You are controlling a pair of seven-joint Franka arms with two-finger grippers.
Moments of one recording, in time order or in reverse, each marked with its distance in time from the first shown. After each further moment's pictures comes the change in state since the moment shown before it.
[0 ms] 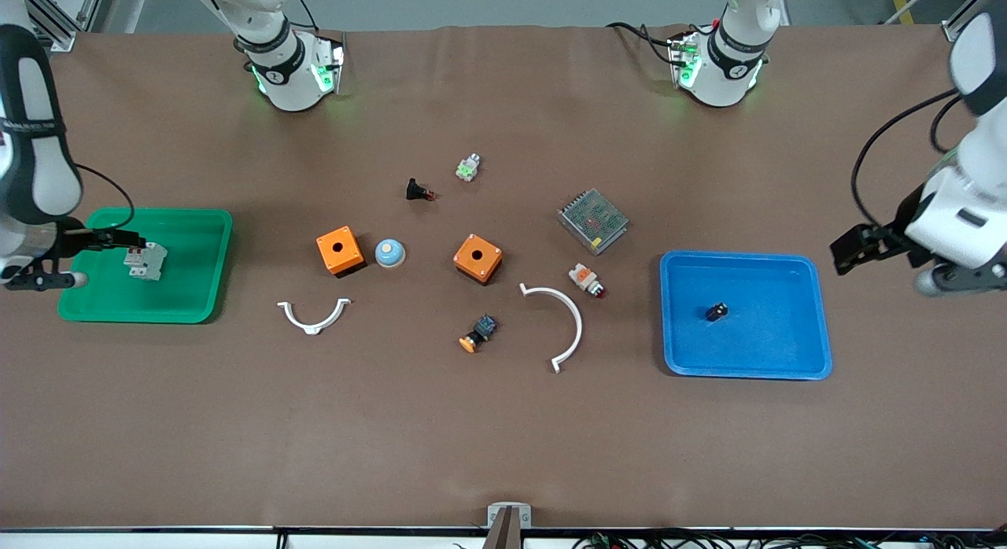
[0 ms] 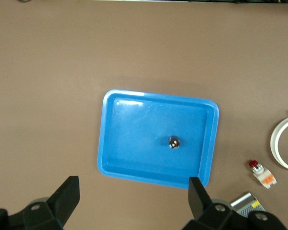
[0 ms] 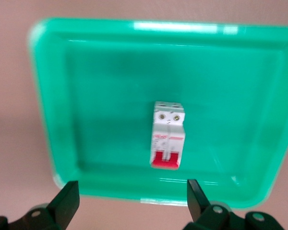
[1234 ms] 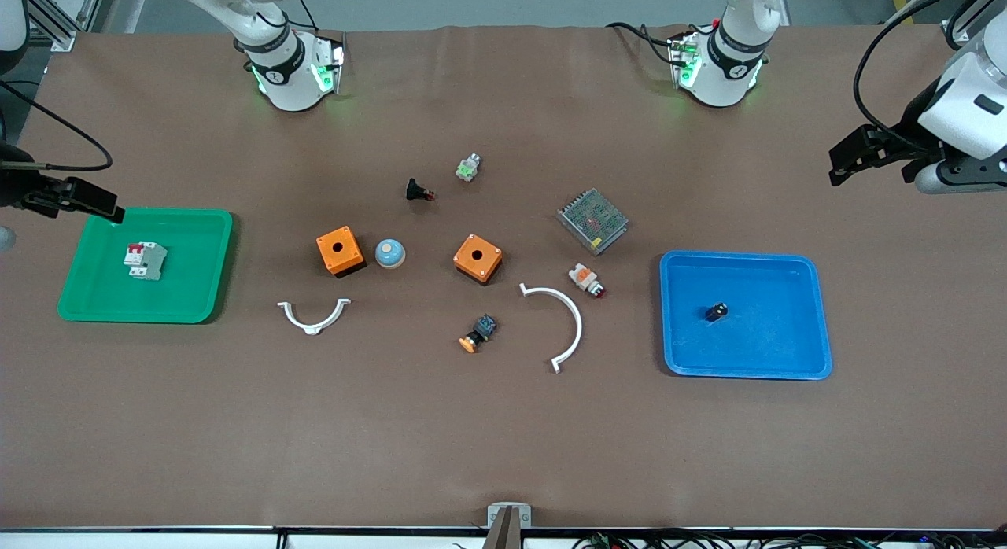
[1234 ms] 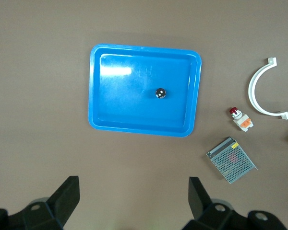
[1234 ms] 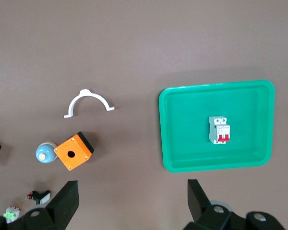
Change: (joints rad) left arm -0.111 -0.202 0.115 -0.146 -0.110 -0.134 0.040; right arm 0.302 -0.232 0.017 0.326 0.059 -0.330 0.437
